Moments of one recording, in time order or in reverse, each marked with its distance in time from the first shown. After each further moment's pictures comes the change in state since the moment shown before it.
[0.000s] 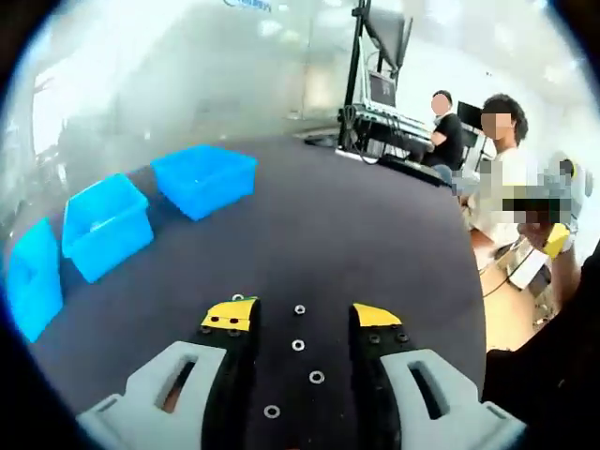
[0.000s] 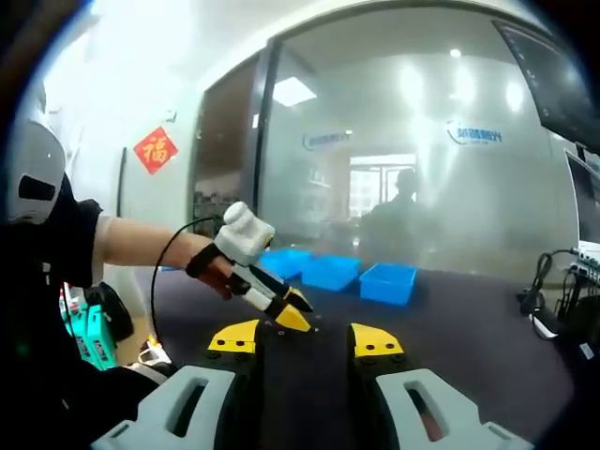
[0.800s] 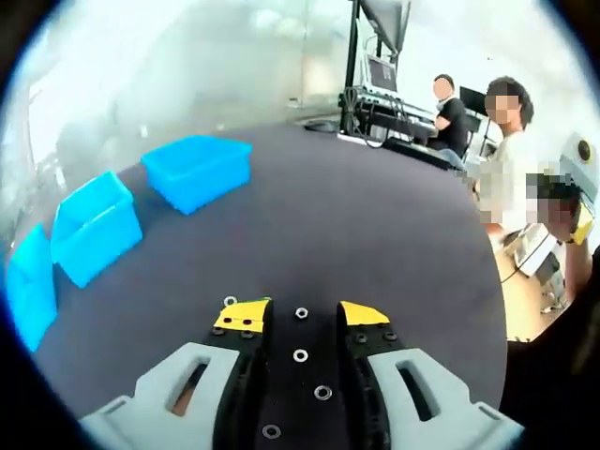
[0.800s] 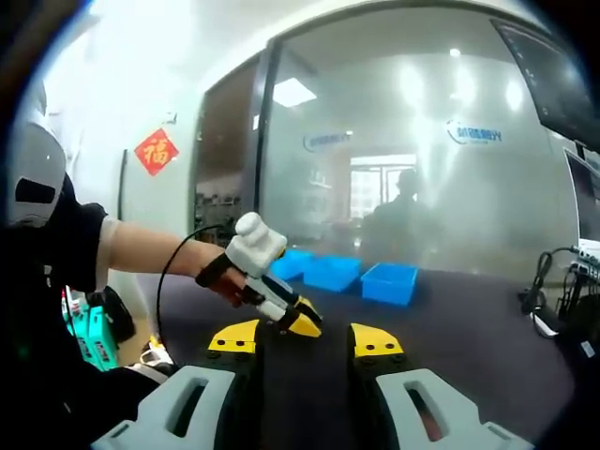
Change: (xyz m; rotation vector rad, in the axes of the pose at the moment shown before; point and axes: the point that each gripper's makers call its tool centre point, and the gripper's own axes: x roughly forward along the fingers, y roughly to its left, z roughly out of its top) left arm 0.016 0.005 -0.010 0.041 0.047 0.030; right arm -0.002 0.001 -0.001 0.006 -0.001 0.004
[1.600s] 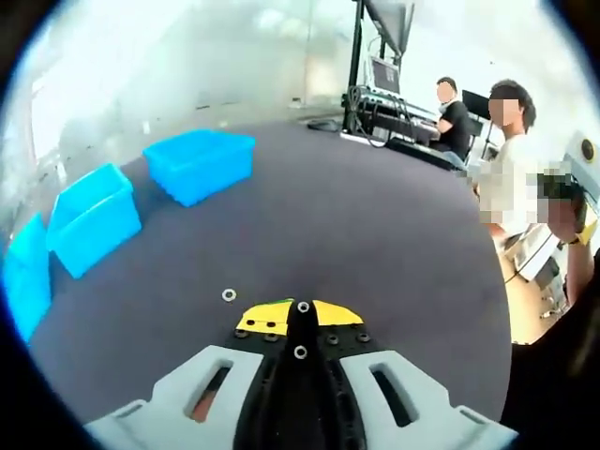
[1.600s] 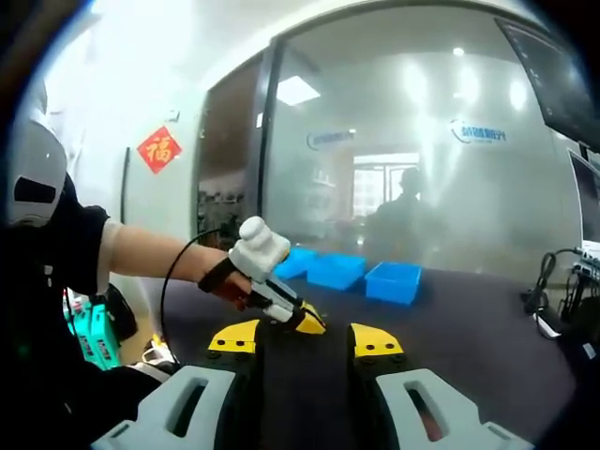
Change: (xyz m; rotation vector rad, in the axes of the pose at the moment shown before) left arm 0.004 -0.001 -0.005 -0.014 -0.012 0.001; right arm 0.002 0.005 0.000 -0.005 0.006 0.015
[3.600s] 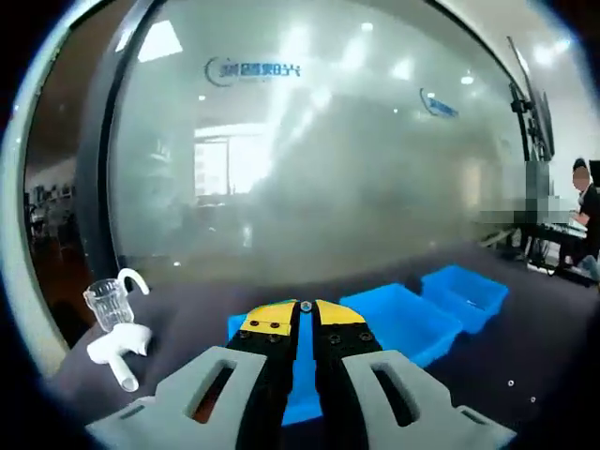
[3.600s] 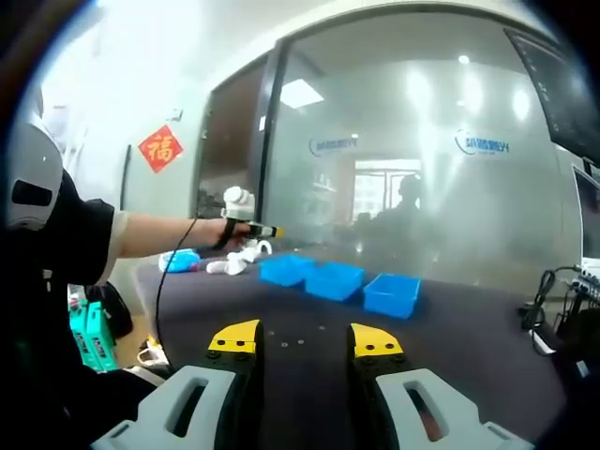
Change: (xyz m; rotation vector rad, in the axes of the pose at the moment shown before) left arm -0.183 0.290 0.080 -0.182 -0.452 0.769; right arm 0.006 0.000 0.019 -0.033 -0.015 -0.009
